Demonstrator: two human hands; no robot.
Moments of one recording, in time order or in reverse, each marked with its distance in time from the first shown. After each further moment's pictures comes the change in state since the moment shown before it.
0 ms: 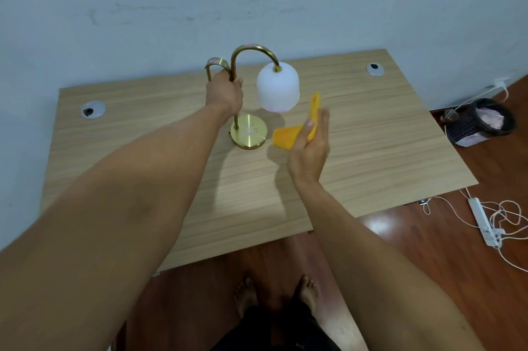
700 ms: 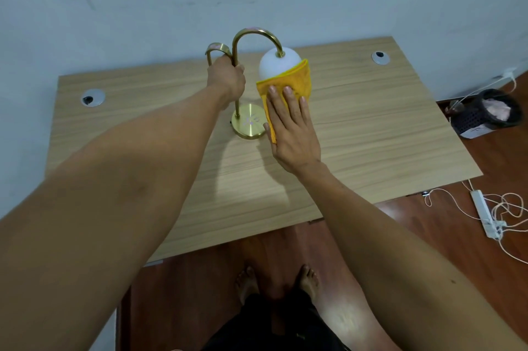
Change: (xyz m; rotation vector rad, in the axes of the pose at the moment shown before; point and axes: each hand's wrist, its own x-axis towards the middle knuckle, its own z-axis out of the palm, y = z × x) left_hand 0.005 0.003 -0.004 0.057 -0.038 -0.023; right_hand 0.013 0.025 0.008 -0.856 -0.265 -0.965
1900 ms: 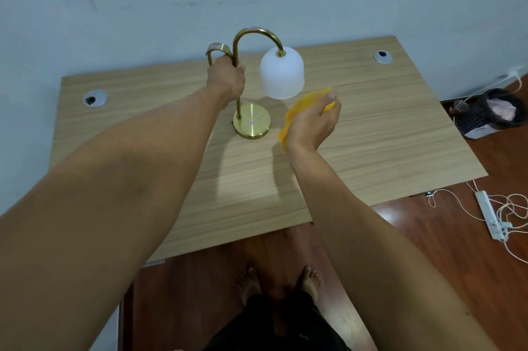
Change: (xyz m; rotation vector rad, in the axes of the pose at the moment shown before) left_hand 0.000 0.000 -0.003 0.045 -0.028 -0.007; right_hand 0.055 -0.020 -0.036 1.002 0.542 1.452
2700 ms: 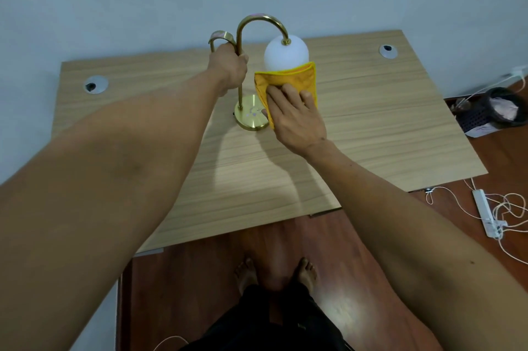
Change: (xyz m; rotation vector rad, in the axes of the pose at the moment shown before) left_hand -0.002 0.000 -0.008 0.009 -0.079 0.017; right_hand 0.034 0.040 -0.018 -1.073 -0.390 -1.820
